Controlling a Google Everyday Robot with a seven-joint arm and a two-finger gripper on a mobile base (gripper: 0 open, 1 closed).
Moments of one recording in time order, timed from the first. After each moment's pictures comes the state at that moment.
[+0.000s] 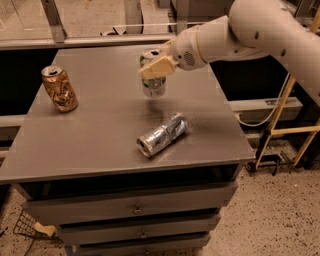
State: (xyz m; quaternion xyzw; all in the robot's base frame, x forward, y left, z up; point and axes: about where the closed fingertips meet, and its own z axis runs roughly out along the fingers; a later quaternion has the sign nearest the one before) arm 0.653 0.020 0.945 -0.51 0.68 0.25 0.46
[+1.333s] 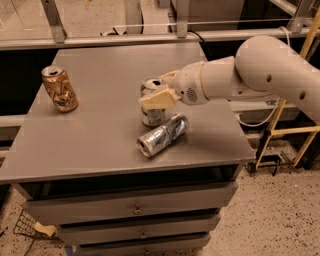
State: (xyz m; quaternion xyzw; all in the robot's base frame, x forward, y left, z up) arm 0.586 0.015 0.895 -0.48 0.70 0.27 0.45
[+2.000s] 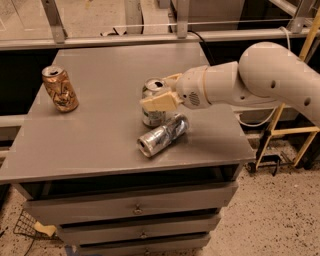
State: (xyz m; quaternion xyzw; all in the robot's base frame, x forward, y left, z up) arm 0.583 0.006 0.891 -0.47 0.71 0.27 0.46
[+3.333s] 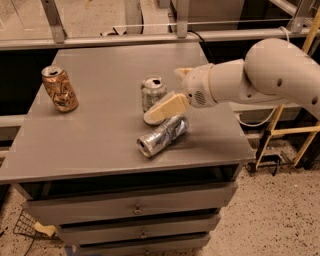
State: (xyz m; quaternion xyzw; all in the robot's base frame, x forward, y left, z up) arm 0.583 -0.001 0.898 -0.48 0.70 0.25 0.46
